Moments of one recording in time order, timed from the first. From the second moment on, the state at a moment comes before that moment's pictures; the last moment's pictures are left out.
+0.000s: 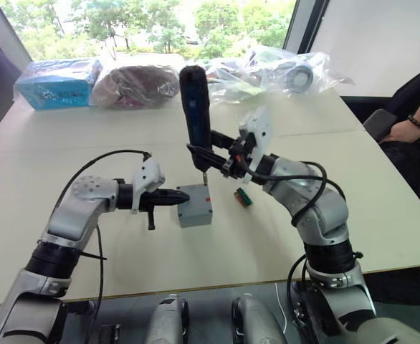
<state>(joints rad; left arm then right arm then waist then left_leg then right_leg) -0.48 0.66 -0.14 0.01 -0.34 0.35 -1.18 -0.61 -0.20 0.09 -0.26 0.42 0.62 0.61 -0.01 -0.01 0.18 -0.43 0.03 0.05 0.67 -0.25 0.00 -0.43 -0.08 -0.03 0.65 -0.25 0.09</state>
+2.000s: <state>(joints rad) -0.47 0.66 -0.17 0.01 -0.29 0.34 -1.20 -0.54 -0.20 0.13 -0.20 0.39 0.56 0.57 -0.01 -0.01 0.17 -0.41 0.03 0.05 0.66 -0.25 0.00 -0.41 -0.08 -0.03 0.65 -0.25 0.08</state>
